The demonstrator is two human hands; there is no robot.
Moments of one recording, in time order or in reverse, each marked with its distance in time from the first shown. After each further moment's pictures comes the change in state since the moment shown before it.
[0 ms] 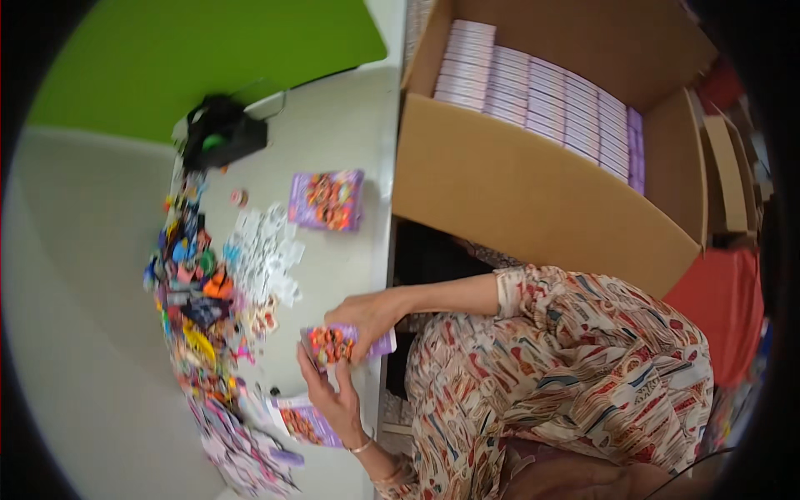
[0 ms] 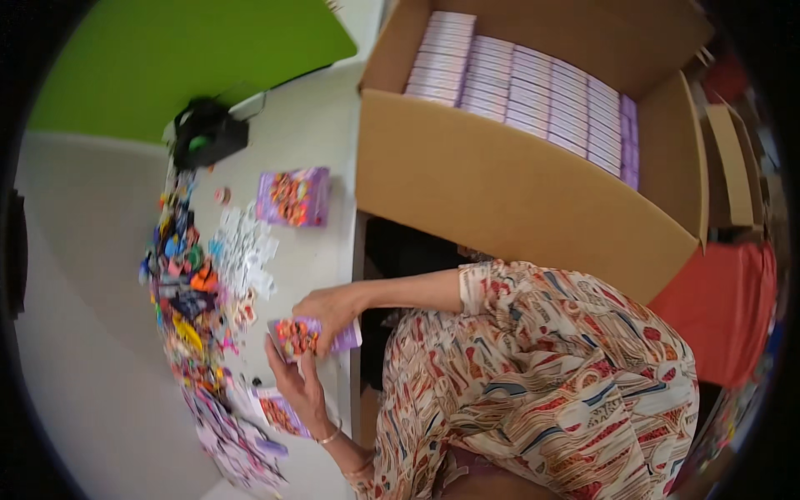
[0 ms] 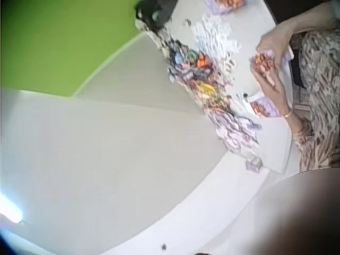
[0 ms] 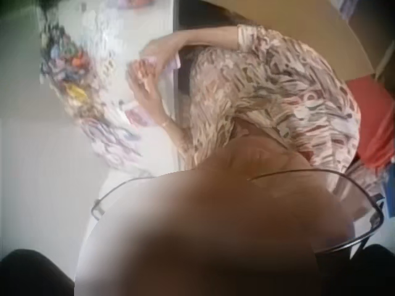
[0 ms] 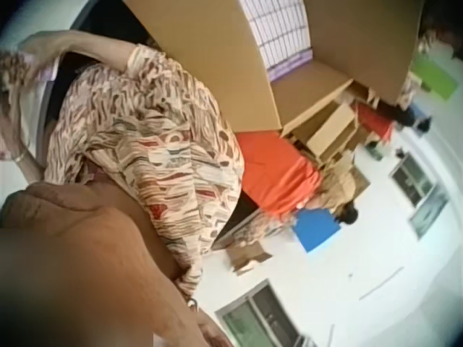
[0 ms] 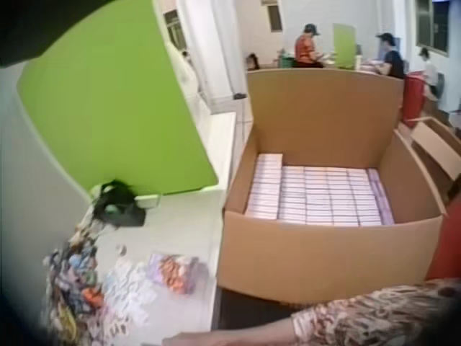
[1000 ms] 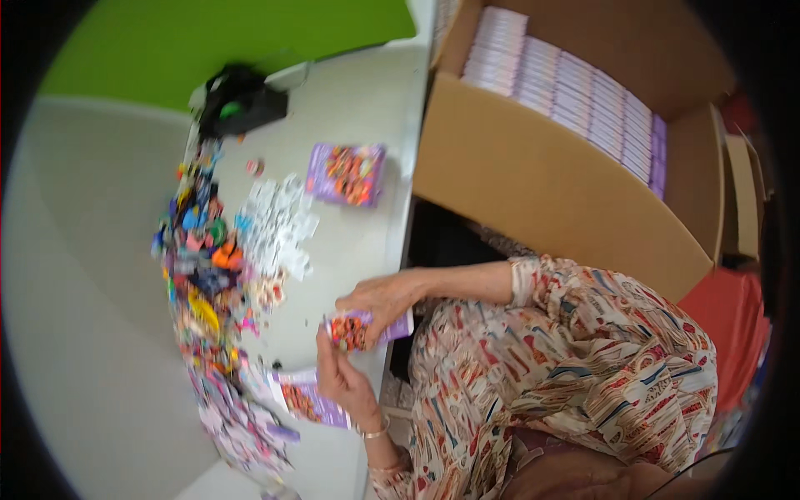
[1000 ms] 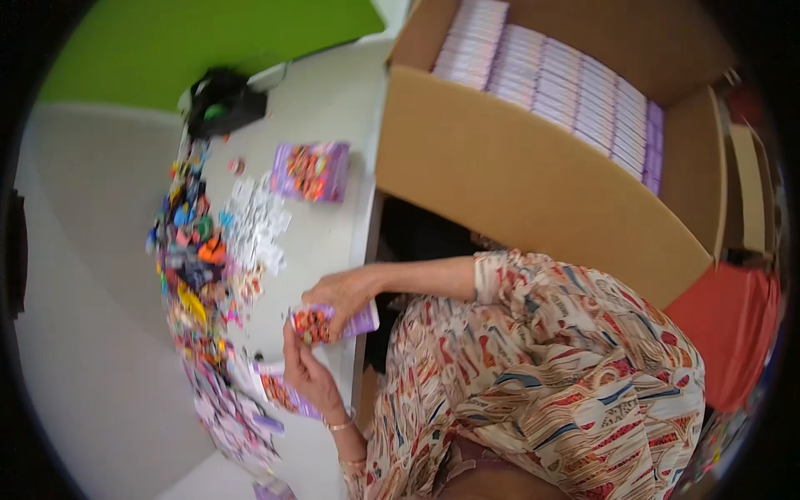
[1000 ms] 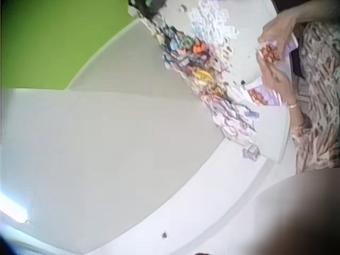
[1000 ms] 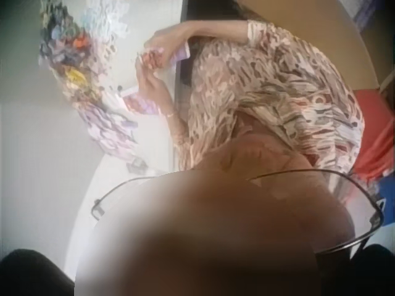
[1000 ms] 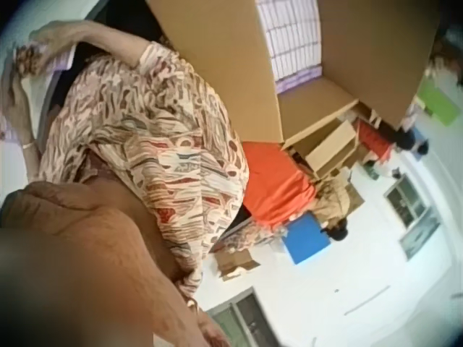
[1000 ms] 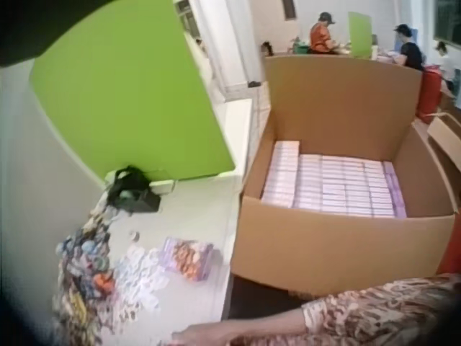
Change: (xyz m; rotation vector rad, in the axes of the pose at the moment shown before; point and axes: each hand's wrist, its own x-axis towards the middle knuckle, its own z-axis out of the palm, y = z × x) left_hand -0.017 0.004 0.009 0.225 0.208 0.022; right_hand -0.002 -0.005 0.001 0.027 -0.167 0.002
